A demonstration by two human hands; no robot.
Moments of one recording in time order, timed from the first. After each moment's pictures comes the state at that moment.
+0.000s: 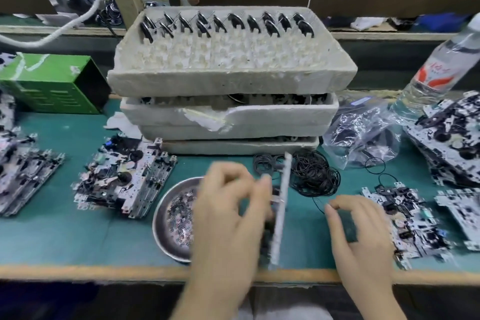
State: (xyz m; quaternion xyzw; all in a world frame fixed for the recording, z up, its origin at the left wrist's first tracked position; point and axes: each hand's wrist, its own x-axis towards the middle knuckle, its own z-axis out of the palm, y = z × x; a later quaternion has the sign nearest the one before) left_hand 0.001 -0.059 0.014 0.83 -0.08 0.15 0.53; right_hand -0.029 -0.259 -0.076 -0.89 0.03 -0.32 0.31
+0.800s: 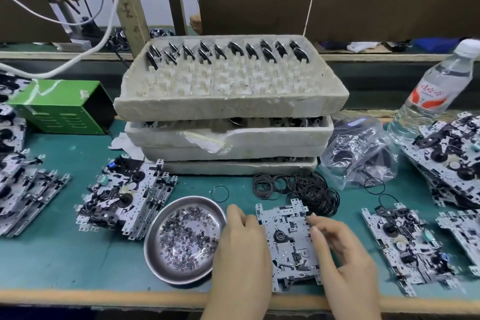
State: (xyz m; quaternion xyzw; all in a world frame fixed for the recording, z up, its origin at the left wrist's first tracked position) left_hand -0.001 -0.088 -0.023 0.97 -0.07 -0.04 0.22; right_hand -0.030 -0.236 -0.075 -0.79 0.08 -0.23 0.56
